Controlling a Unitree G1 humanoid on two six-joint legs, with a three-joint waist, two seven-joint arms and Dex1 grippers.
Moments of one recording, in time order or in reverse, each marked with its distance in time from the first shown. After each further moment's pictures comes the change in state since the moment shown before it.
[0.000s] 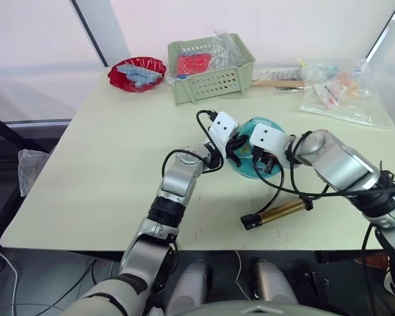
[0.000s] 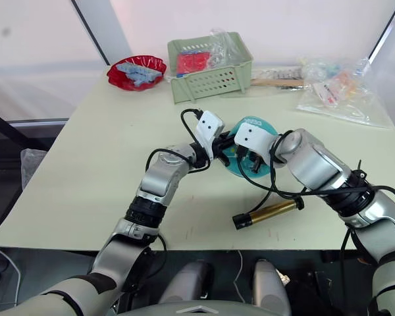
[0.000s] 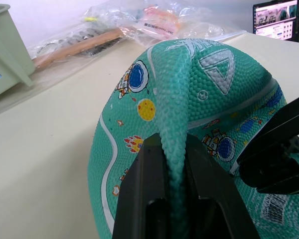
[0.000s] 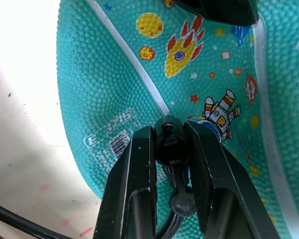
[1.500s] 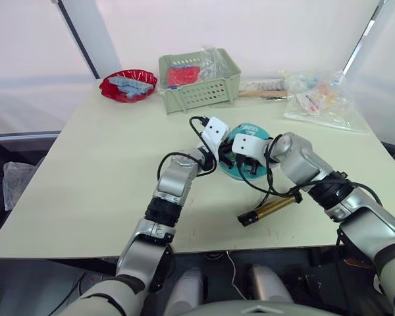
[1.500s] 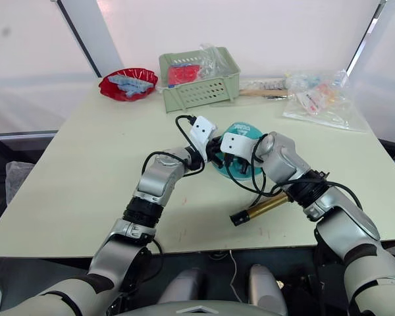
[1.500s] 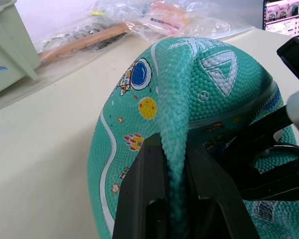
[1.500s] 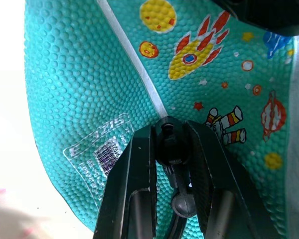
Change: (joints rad) left arm 0.002 0.020 0.018 0.068 0.003 0.013 0.032; right arm 0.025 0.236 0.003 0.409 -0.332 -0.345 0.138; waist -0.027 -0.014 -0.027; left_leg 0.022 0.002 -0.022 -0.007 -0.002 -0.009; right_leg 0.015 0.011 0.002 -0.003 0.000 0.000
